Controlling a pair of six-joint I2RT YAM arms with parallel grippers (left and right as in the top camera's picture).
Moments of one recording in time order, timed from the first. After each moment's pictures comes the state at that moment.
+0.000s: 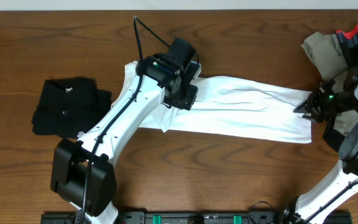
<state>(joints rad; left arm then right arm) -0.53 1.80 1.54 -1.03 0.17 -0.12 -0.48 2.06 1.39 -1.04 -0.52 0.14</state>
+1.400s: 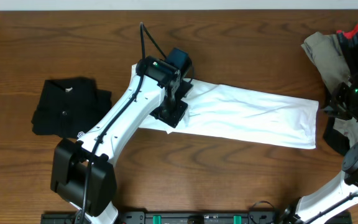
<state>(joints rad) -0.53 1.80 1.54 -1.31 0.08 0.03 -0.55 1.95 1.57 -1.27 -0.30 0.10</state>
